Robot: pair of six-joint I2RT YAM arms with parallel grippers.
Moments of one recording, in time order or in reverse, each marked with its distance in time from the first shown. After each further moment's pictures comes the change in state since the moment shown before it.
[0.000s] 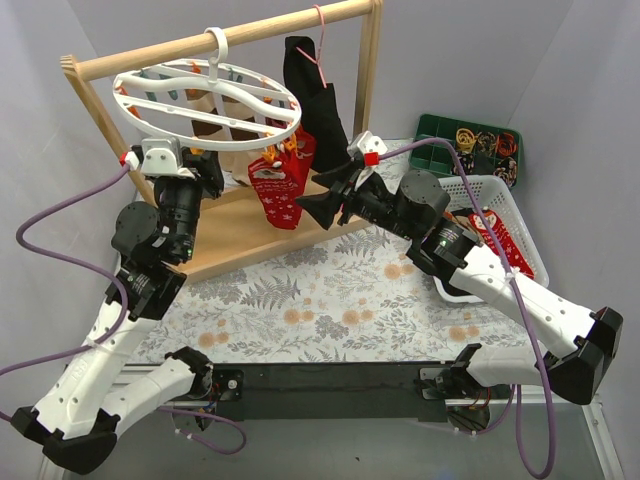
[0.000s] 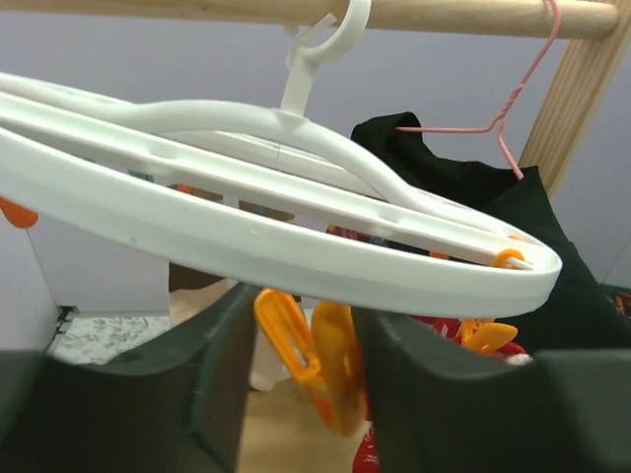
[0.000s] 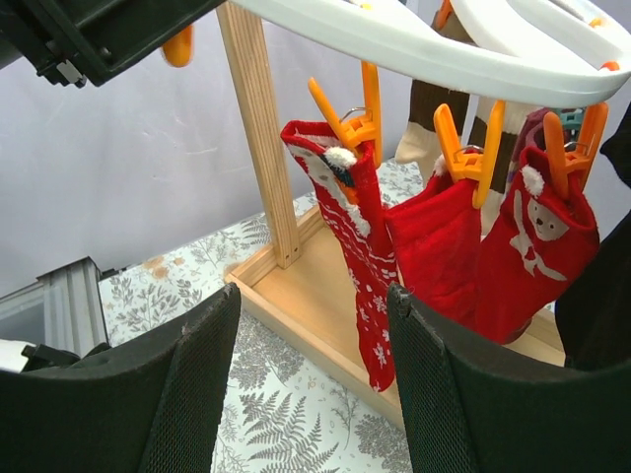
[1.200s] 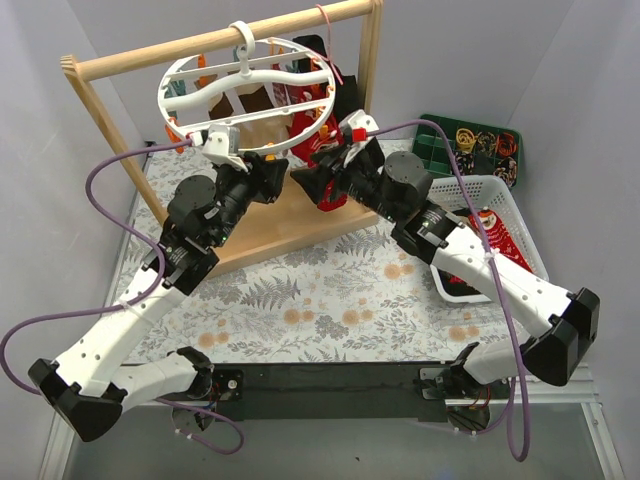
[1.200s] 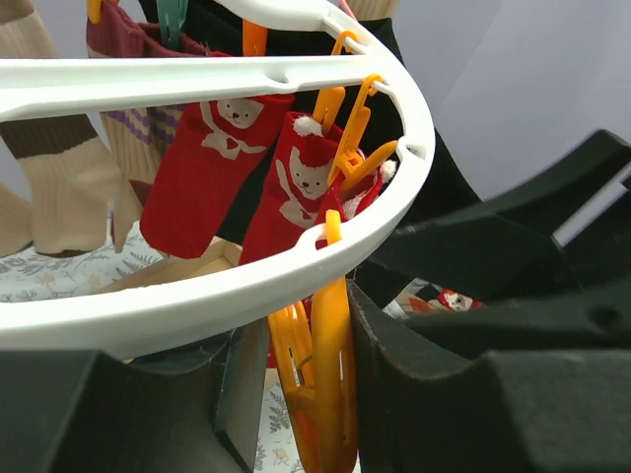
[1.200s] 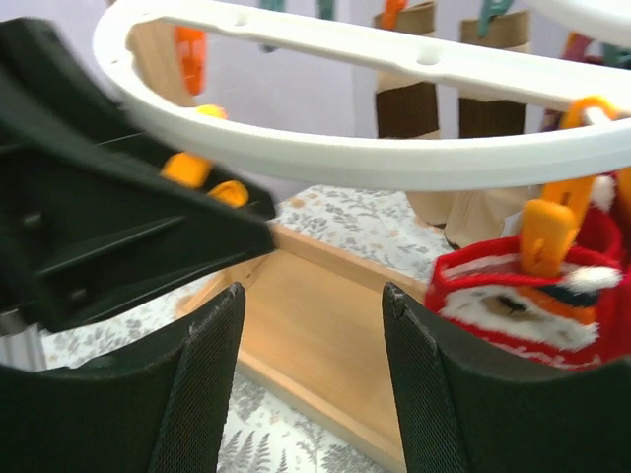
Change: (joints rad) left arm -0.097 0.198 0.040 -0.076 0.267 -0.341; right arm -0.032 0.127 0.109 0.020 0.083 0.004
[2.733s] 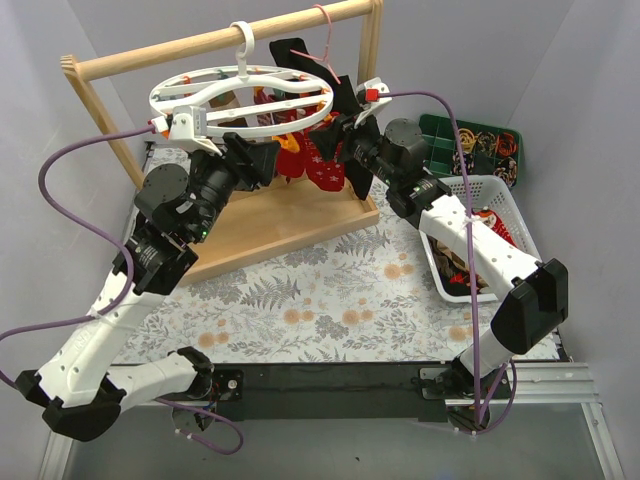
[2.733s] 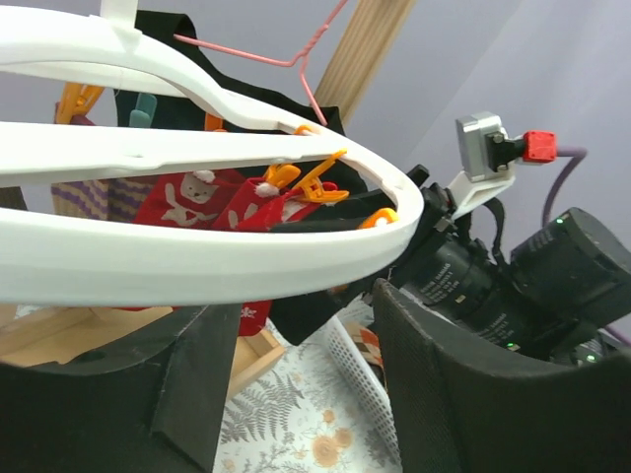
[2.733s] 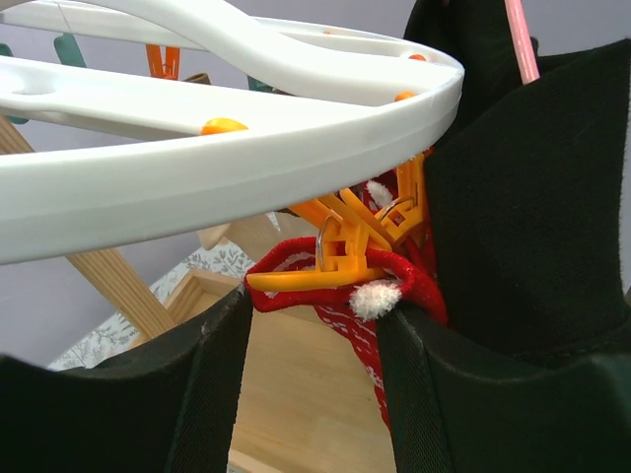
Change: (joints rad) left arm -0.020 -0.014 0.231 -0.189 -0.068 -0.112; right arm -0.205 0.209 0.137 0.076 0.001 0.105
